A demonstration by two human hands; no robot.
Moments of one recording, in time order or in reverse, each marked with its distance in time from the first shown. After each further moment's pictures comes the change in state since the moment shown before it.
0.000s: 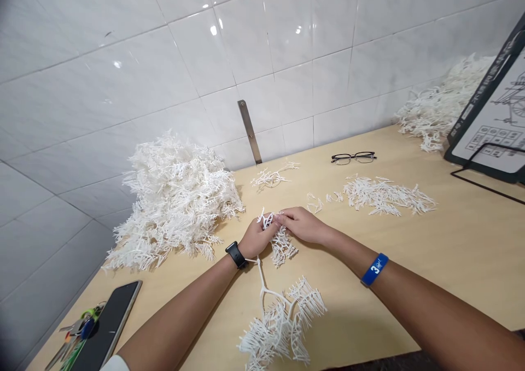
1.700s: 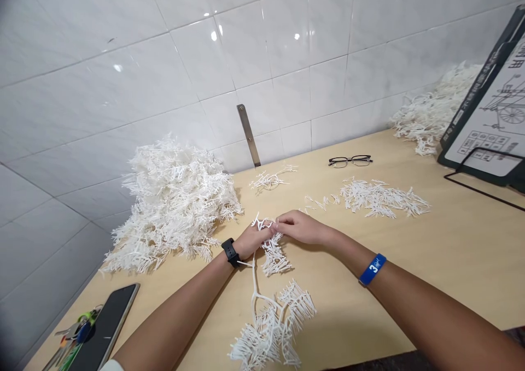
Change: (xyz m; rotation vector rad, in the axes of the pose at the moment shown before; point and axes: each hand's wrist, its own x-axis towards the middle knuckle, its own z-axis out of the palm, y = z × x) left_hand 0.004 0.000 -0.007 -0.183 -0.162 -0.180; right_hand -0.002 -0.003 -0.004 0.054 -0.162 -0.038
